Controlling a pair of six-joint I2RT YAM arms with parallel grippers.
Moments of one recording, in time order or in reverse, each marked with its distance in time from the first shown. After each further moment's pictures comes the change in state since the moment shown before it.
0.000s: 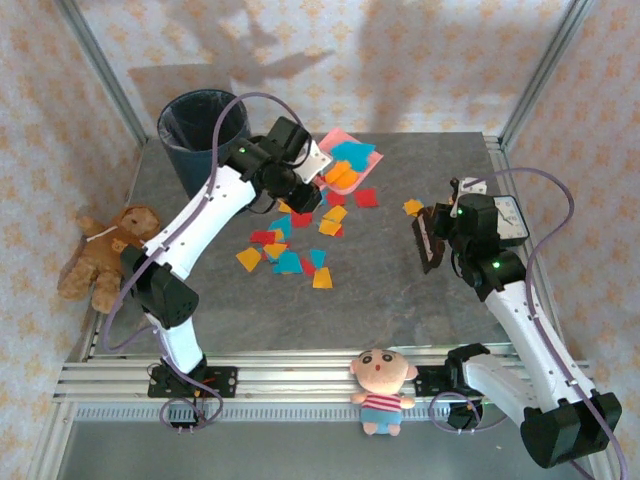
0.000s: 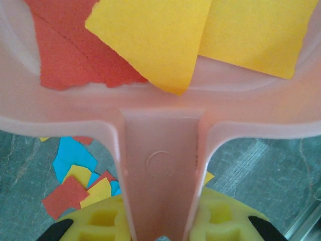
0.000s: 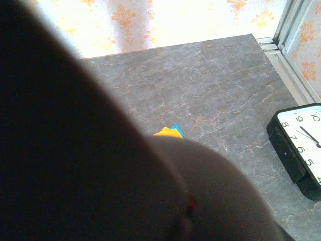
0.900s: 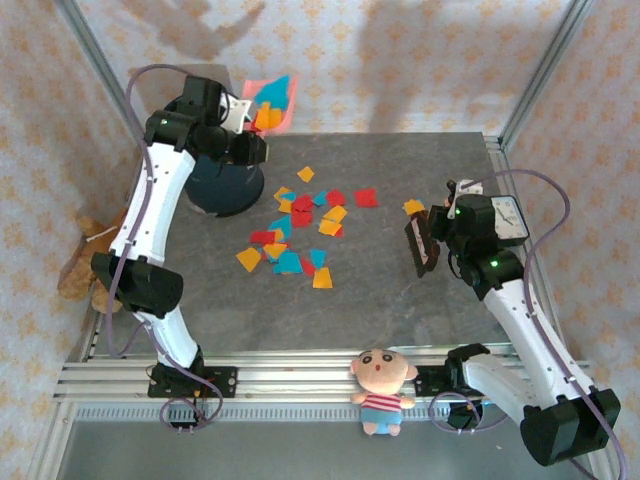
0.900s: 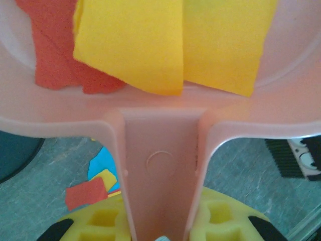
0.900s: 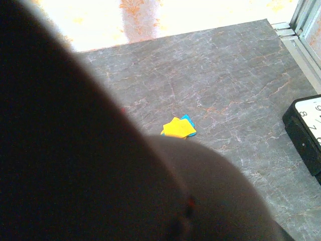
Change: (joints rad) left arm 0.392 -0.001 0.156 -0.006 0.249 -0.245; right arm 0.000 0.012 -0.009 -0.007 -0.045 0.030
